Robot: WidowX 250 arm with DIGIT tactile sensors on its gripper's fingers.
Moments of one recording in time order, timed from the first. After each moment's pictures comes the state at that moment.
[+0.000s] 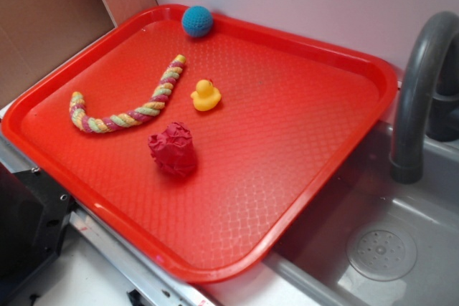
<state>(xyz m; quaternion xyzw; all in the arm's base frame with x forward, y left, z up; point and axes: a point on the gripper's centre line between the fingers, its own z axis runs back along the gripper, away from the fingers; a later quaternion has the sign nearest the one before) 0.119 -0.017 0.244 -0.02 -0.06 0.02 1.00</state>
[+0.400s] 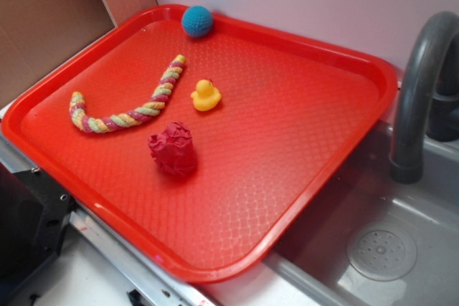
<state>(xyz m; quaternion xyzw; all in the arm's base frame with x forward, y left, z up) 0.119 -0.017 0.240 -0.02 -0.05 0.01 1.00</state>
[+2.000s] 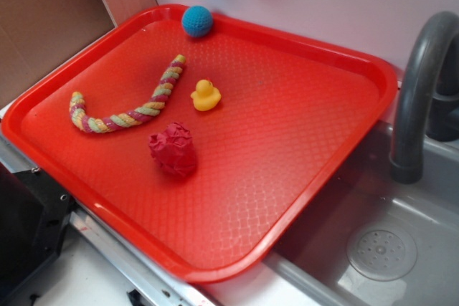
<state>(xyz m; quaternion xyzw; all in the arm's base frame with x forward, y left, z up) 0.314 0.057 0.111 0.05 -0.22 0.12 0.97</state>
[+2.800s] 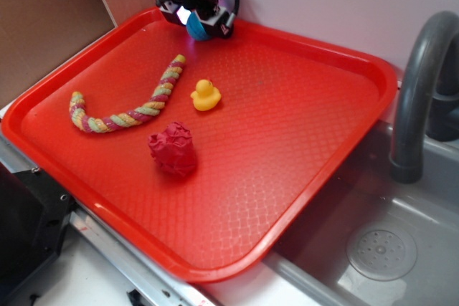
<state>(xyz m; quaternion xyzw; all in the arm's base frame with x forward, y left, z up) 0.357 0.076 0.015 0.02 -0.12 0.04 0.99</state>
